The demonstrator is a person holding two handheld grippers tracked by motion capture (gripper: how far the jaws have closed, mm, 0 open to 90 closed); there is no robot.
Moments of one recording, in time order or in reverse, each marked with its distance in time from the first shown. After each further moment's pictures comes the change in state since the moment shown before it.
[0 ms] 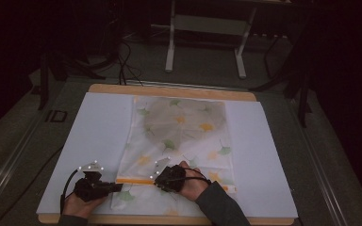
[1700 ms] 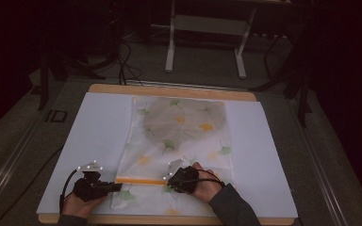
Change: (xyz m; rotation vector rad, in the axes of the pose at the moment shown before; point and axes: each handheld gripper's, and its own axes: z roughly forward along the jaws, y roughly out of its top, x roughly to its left) left arm 0.001 0.000 -0.002 -0.007 0.002 -0.008; right arm -0.004 -0.030 -0.021 0.055 -0.033 0.023
